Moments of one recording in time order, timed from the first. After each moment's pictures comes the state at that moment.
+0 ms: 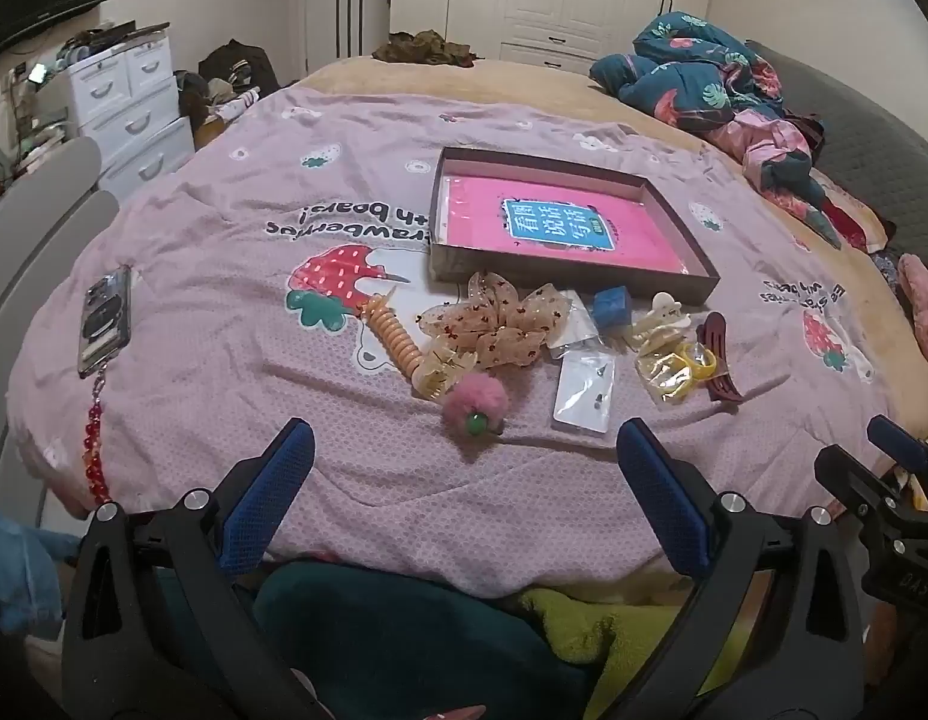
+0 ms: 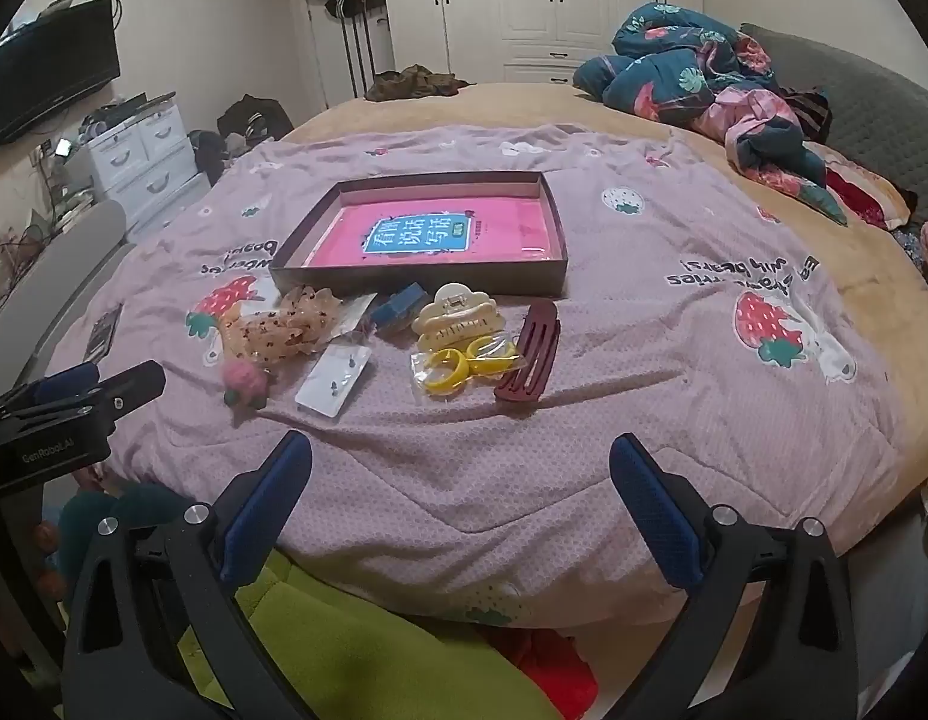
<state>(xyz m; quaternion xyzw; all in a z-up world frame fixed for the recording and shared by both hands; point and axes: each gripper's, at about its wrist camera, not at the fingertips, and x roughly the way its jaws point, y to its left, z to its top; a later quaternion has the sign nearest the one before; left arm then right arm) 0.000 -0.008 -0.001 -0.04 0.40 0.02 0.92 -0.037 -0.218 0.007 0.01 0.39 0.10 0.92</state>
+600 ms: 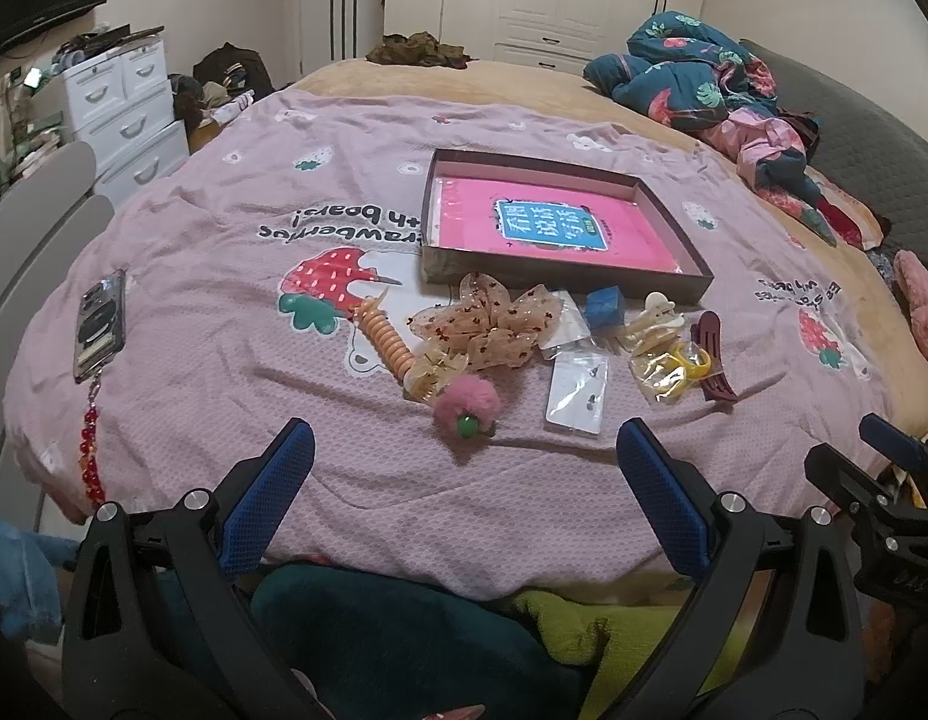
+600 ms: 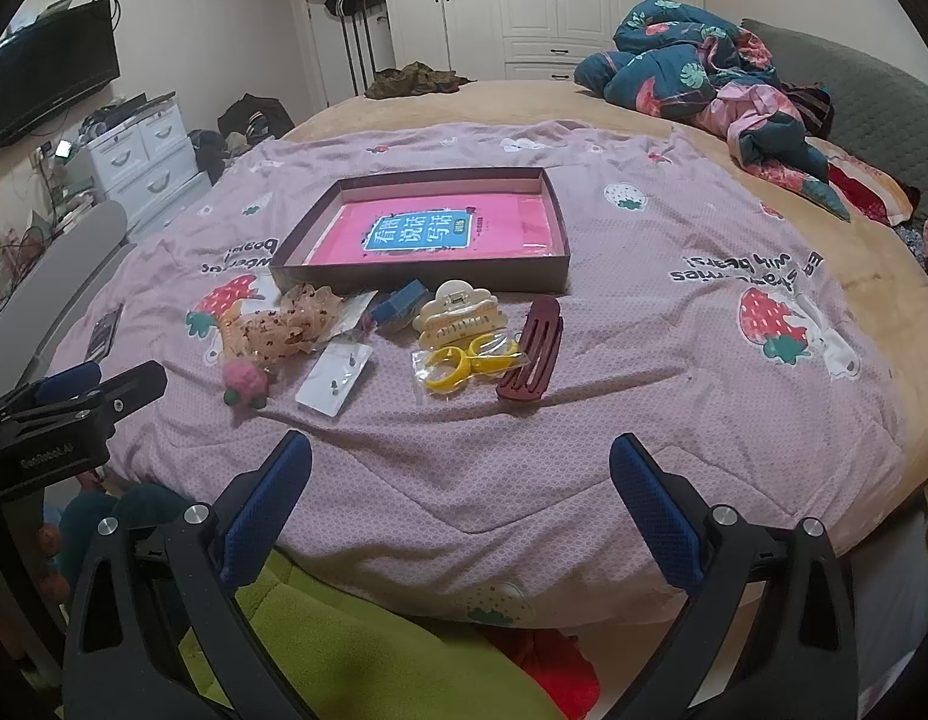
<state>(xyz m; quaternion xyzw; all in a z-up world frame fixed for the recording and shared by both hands) -0.002 -0.009 -0.003 -0.05 0.40 0.01 0.92 -0.038 -0.222 0.008 0.01 0.39 0.10 0.92</state>
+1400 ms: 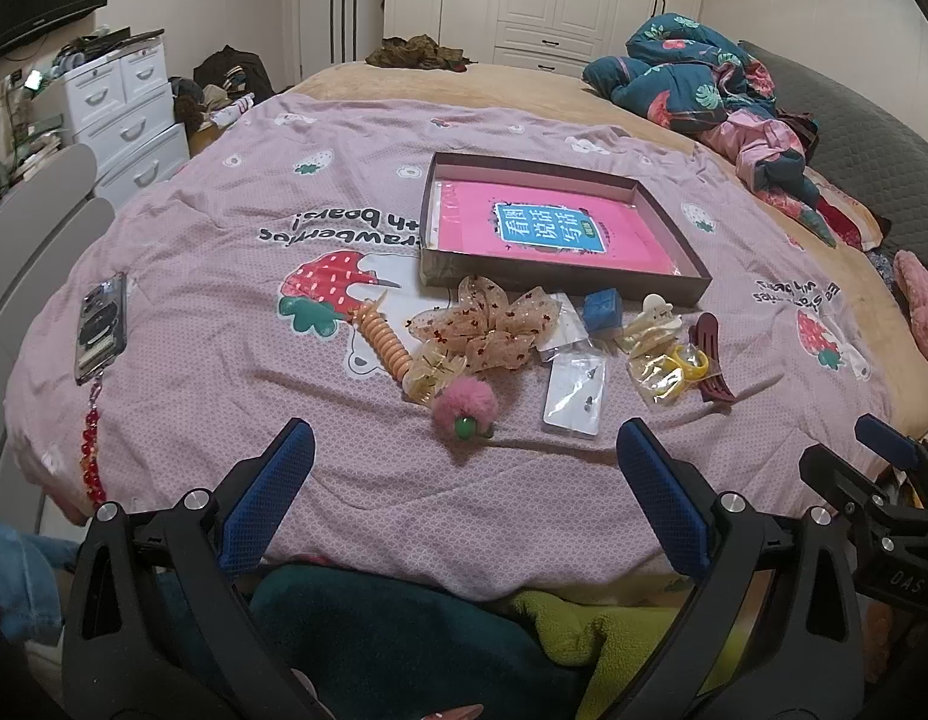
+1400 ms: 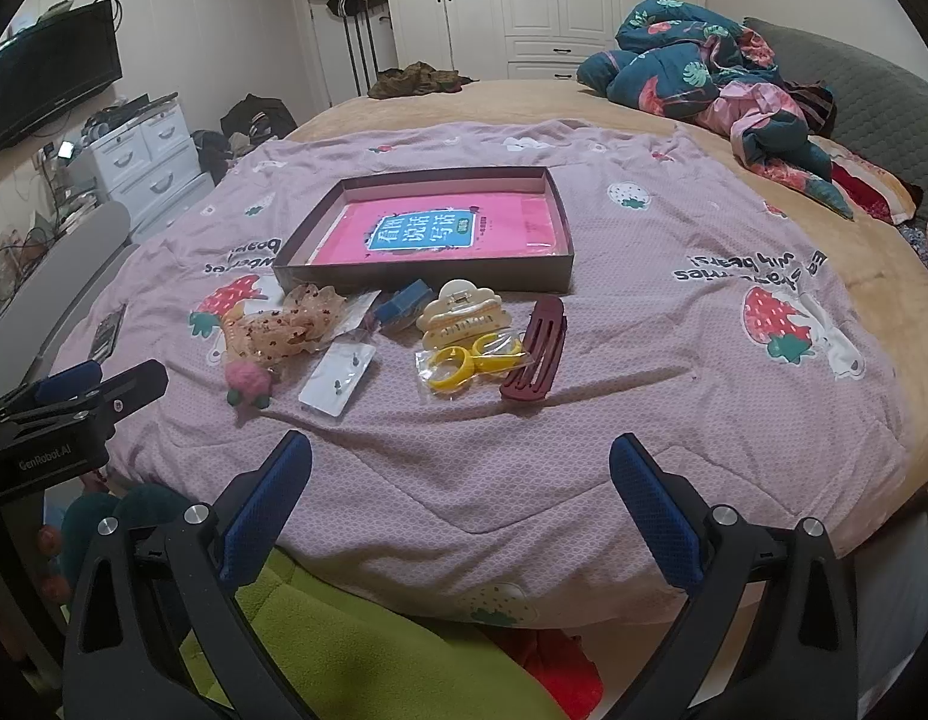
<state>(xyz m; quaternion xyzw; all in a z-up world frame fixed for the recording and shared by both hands) -0.001 -0.011 0.001 -0.04 0.40 0.01 0.92 -0.037 -0.221 0.006 0.02 0.39 0.10 0.92</state>
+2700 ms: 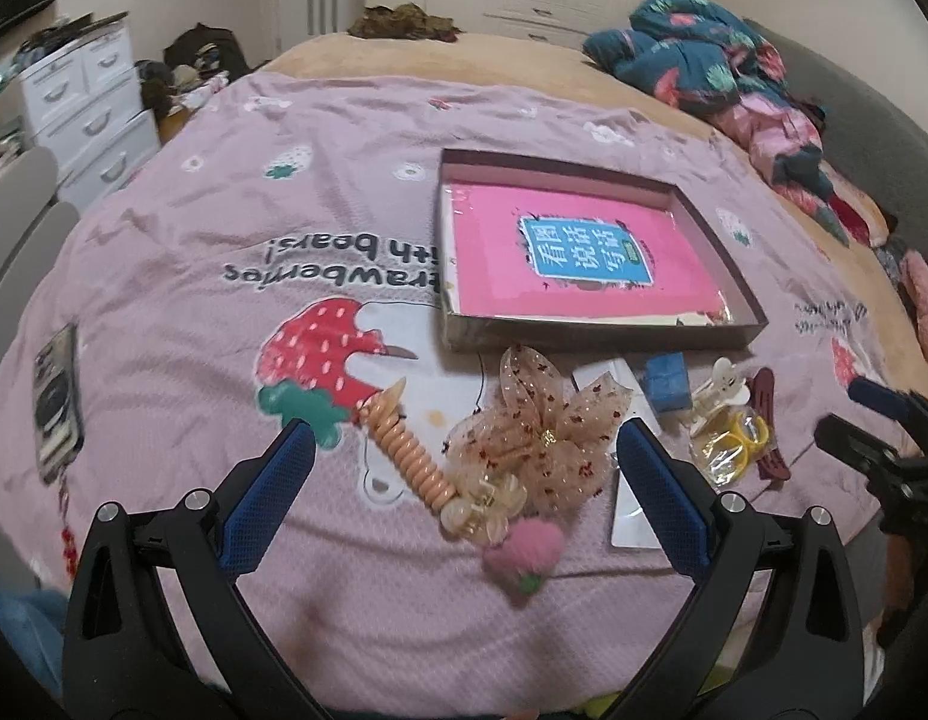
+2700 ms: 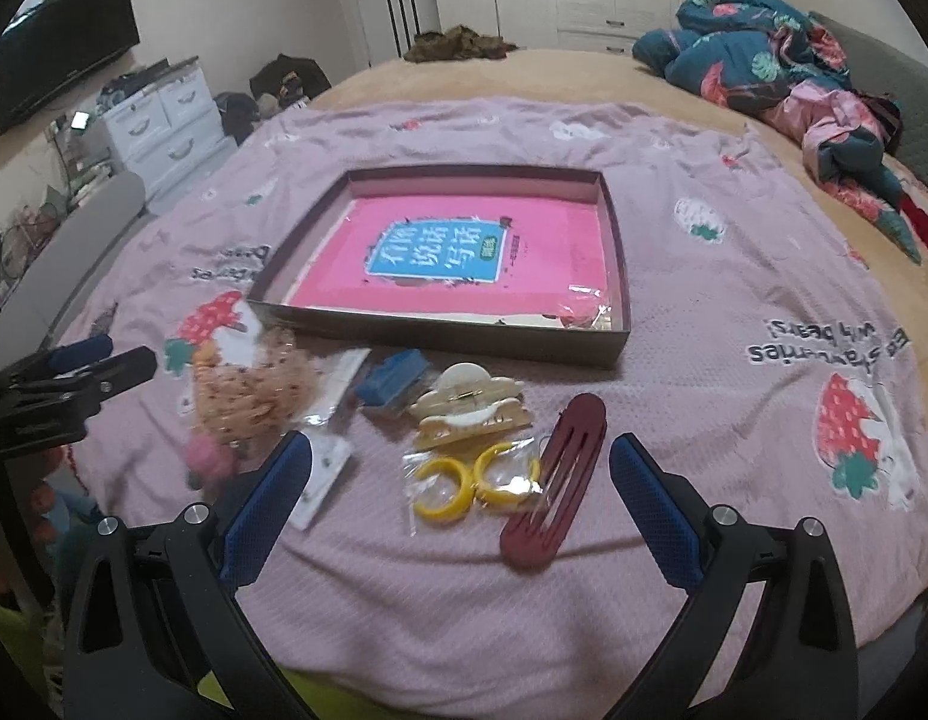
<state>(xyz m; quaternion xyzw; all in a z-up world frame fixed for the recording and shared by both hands) 0.107 0.029 -0.010 -0.04 0.44 -0.02 0.90 0.090 -0.209 -0.005 0.00 0.44 0.16 0.89</state>
